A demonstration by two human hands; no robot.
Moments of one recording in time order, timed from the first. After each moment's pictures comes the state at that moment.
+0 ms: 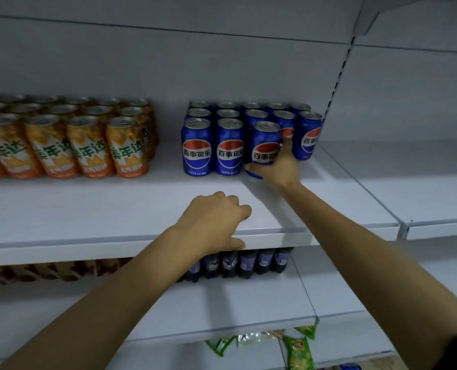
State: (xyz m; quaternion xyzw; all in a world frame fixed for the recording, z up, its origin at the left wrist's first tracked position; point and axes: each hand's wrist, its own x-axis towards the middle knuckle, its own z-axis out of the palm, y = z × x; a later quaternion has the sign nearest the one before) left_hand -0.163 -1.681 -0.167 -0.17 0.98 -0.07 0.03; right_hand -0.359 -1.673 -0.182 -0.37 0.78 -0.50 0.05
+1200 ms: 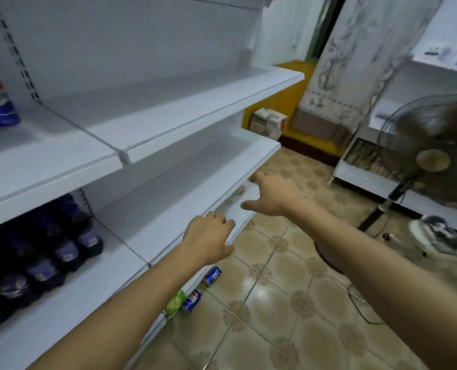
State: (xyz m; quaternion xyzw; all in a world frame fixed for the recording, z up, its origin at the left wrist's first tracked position) left_hand -0.344 -1.338 -0.284 0.19 0.98 -0.02 0.01; right_hand -0.402 -1.186 -0.206 -0.13 0.99 -0.03 0.05
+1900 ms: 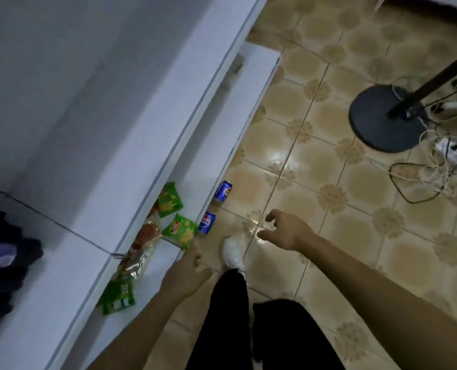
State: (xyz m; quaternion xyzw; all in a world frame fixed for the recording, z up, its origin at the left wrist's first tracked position) left_hand -0.438 -1.342 -0.583 -0.13 0.84 0.28 0.45; right_hand -0.506 -1.095 -0.555 0.08 0.87 -0.22 0.44
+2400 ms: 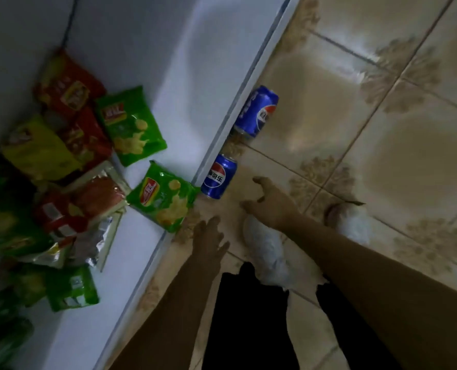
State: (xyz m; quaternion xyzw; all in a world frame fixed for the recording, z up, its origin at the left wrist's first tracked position) left_hand -0.483 -1.342 -1.042 -0.68 0.43 0.53 0.27; right_hand -0.556 -1.200 -1.037 0.16 0.72 -0.42 0.53
